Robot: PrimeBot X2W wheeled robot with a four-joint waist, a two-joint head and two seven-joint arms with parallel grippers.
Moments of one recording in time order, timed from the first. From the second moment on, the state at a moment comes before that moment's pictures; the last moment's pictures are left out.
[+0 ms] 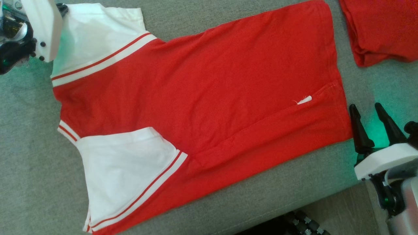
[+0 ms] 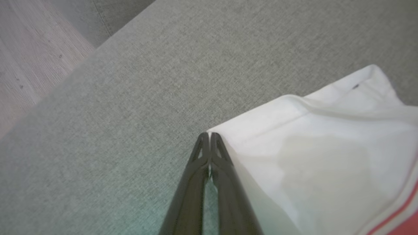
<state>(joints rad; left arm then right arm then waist) -1.30 0.69 -1.10 0.51 -0.97 -0.13 0.75 -0.14 -0.27 0.02 0.21 0.37 0.12 0.03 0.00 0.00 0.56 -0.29</state>
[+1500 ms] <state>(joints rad) -1.39 0.66 -1.33 0.43 -0.82 -0.13 0.17 -0.95 -0.38 0.50 0.87 0.39 0.12 0.28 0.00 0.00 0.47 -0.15</state>
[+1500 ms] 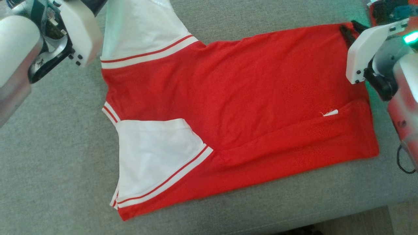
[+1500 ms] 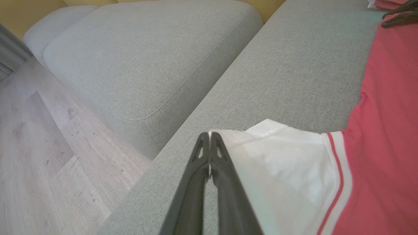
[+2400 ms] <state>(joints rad) -1.39 0.57 -1.28 0.65 -0.71 -0.12 -0.23 -1.01 -0.41 0.47 0.95 0.58 0.12 -0.01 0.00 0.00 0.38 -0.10</state>
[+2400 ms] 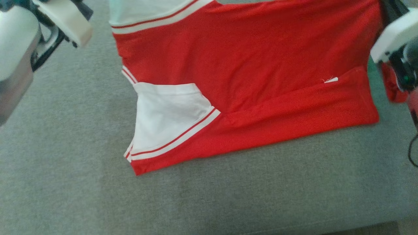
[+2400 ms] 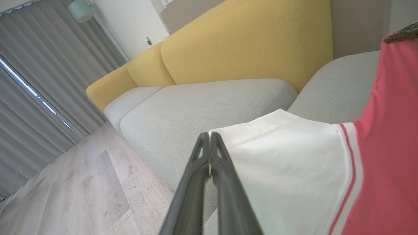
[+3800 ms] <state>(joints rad) -0.52 0.59 -1.15 0.10 -0.79 0.28 -0.25 -0.25 -0.45 0.15 0.60 0.61 0.12 -0.10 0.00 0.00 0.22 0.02</state>
